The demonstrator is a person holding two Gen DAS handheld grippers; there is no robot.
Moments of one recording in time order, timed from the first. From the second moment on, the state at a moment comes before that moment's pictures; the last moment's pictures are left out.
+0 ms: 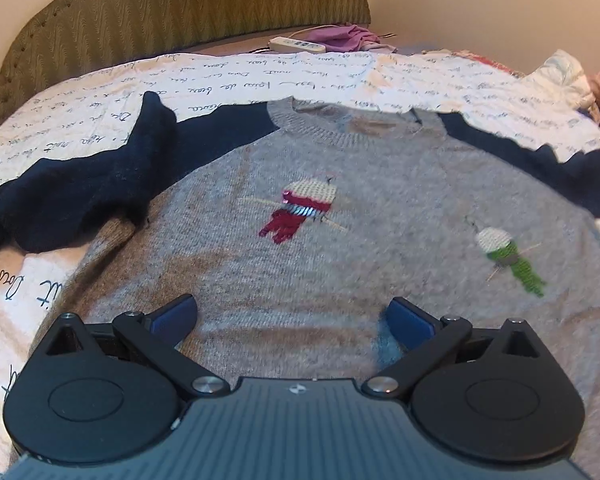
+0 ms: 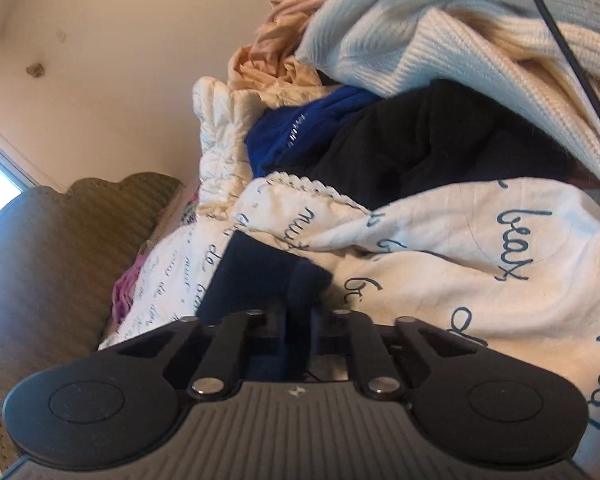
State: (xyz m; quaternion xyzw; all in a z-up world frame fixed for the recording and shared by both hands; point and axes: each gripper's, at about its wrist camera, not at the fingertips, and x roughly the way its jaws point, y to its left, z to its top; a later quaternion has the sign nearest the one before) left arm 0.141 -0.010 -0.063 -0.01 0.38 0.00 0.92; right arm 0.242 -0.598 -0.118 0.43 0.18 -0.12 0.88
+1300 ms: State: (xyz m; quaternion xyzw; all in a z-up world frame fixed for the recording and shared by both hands) left arm 0.278 -0.083 -0.071 -0.22 0.44 -0.22 0.84; right arm 0.175 -0.324 -0.125 0.29 0.32 0.26 0.86
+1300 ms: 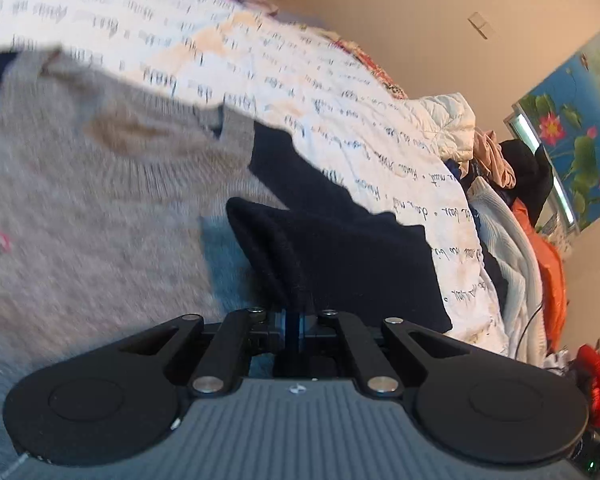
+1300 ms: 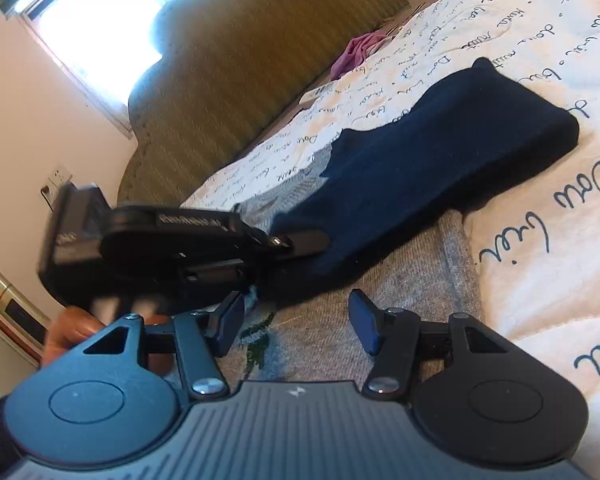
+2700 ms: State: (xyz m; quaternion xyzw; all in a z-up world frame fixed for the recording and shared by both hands) left arm 0.263 0.035 -0.074 -0.17 0.41 -0.12 0.89; right arm 0.323 -0.338 -0.098 0.16 0.40 0.12 0.90
